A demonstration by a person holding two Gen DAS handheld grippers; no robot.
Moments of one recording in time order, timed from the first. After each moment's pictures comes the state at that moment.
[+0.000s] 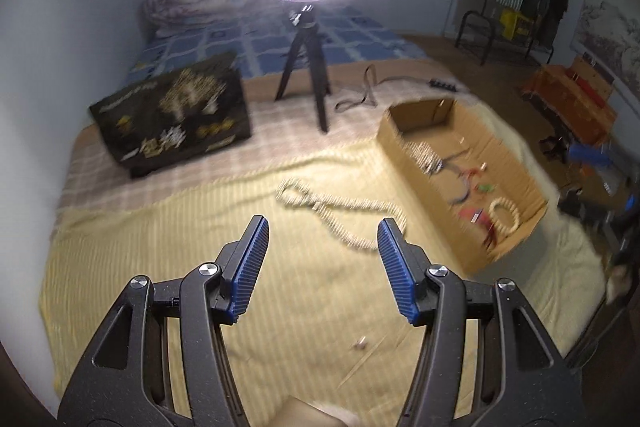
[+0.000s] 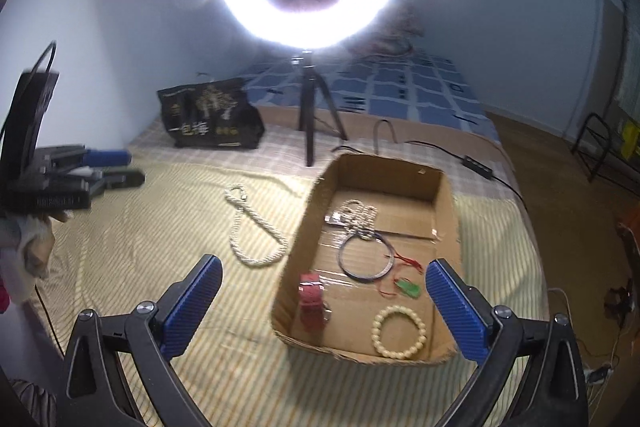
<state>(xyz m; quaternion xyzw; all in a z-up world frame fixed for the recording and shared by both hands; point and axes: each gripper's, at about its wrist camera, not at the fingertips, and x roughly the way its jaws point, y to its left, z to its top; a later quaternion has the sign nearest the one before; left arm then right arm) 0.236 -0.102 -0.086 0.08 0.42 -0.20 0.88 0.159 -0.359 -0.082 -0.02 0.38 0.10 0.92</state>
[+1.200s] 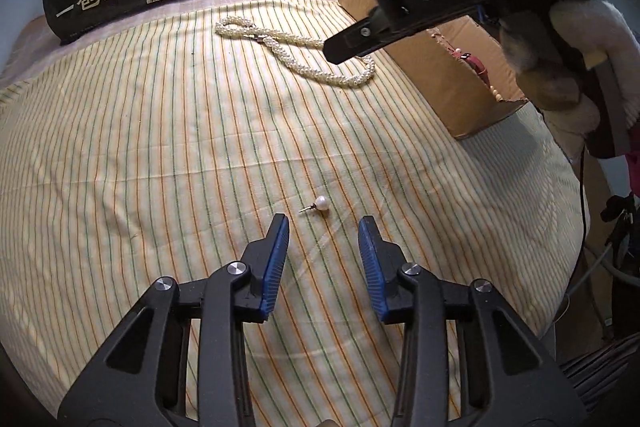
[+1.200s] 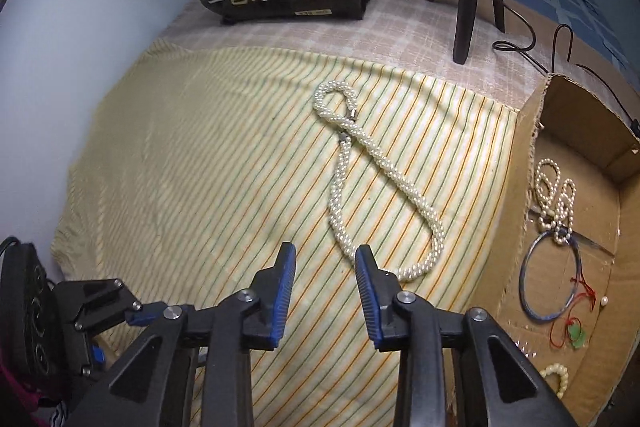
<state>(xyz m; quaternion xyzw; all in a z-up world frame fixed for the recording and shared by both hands) 0.180 -0.097 -0.212 0.03 0.51 -0.28 0.81 0.290 -0.237 -0.193 -0.02 0.59 0.23 0.77</state>
